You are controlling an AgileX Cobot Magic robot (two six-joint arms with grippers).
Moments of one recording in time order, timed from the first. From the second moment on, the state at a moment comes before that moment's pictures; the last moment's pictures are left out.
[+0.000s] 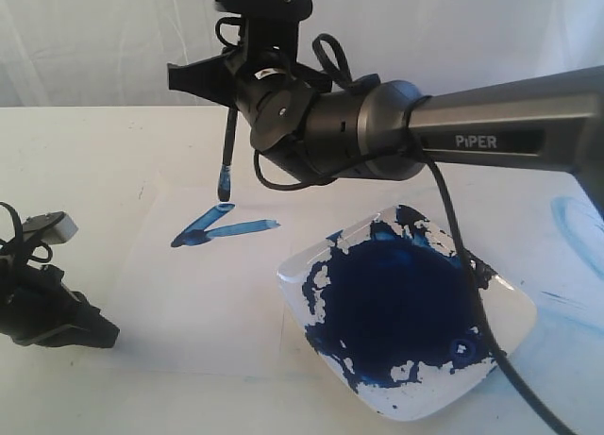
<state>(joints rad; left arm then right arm) 0.01 1.74 -0.65 -1.13 0.72 1.36 0.91 2.02 -1.47 0.96 -0.51 -0.63</state>
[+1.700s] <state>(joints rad) 0.01 1.74 -0.65 -1.13 0.73 1.36 0.91 2.03 -1.47 1.16 -0.49 -0.84</state>
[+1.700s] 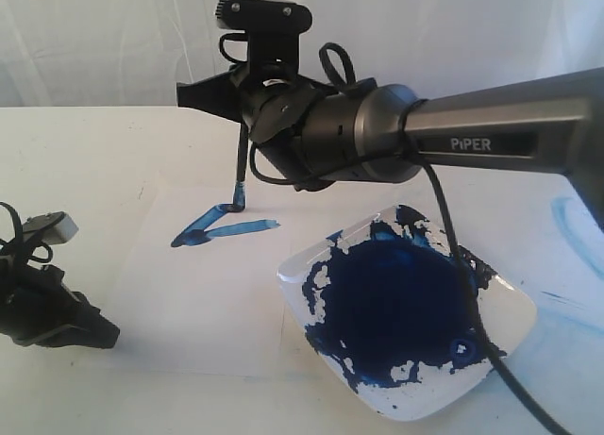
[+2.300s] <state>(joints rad) 0.01 1.74 -0.65 -1.13 0.73 1.36 0.91 2.00 -1.47 1.37 -0.54 -1.04</state>
